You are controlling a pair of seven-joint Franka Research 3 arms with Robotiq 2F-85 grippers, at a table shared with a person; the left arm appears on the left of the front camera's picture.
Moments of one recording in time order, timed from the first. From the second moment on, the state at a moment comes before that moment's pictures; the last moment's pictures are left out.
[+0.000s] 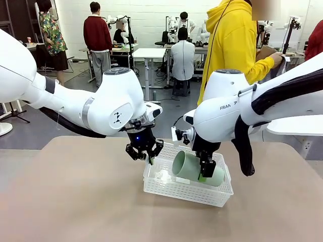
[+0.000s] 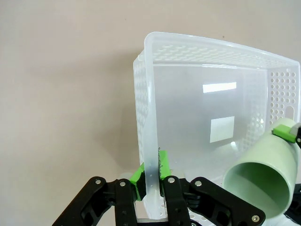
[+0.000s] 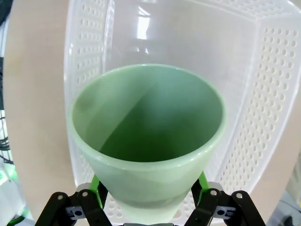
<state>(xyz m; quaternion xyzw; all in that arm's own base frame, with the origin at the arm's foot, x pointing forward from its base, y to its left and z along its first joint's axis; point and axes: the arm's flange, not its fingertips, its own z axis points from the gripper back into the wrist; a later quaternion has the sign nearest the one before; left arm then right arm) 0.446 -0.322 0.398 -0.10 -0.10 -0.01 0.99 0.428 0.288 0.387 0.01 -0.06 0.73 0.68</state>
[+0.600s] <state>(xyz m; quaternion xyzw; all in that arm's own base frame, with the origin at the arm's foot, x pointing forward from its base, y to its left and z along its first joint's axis) 0.446 -0.322 0.398 -0.10 -0.10 -0.01 0.99 0.437 0.291 0.391 0.01 -0.07 0.73 0.68</state>
